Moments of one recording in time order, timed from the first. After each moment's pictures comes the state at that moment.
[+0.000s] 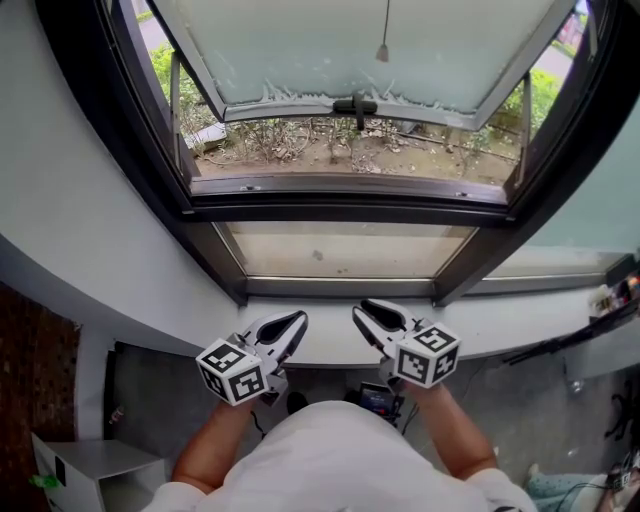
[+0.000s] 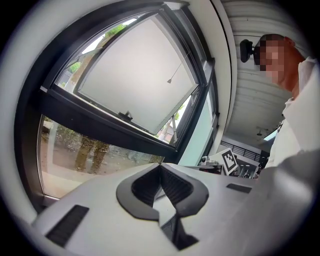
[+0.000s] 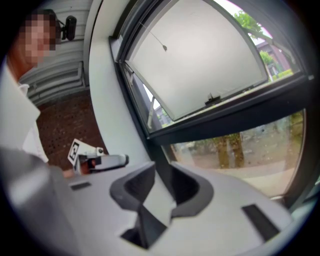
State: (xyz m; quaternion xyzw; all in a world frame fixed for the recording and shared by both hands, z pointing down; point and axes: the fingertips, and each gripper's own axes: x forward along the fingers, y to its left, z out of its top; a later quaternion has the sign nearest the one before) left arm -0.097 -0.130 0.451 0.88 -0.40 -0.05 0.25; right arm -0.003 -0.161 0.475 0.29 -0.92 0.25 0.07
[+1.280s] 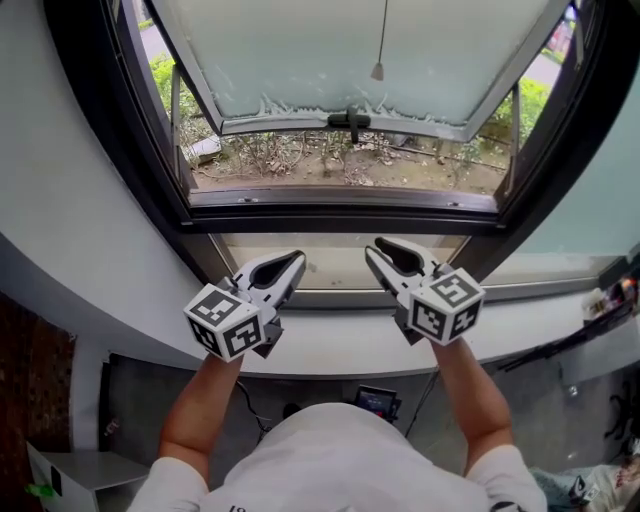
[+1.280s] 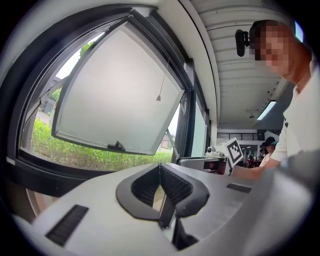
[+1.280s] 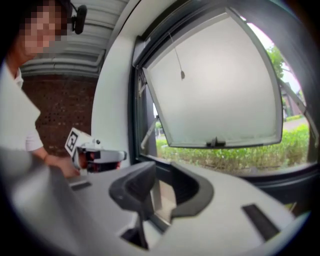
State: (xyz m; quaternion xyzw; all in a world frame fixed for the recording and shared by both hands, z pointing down) left arm -0.103 -0.213 0.345 0.91 -0.40 -0.05 0.10; right arm 0.006 -0.244 0.352 0.32 -0.94 0.08 0.06
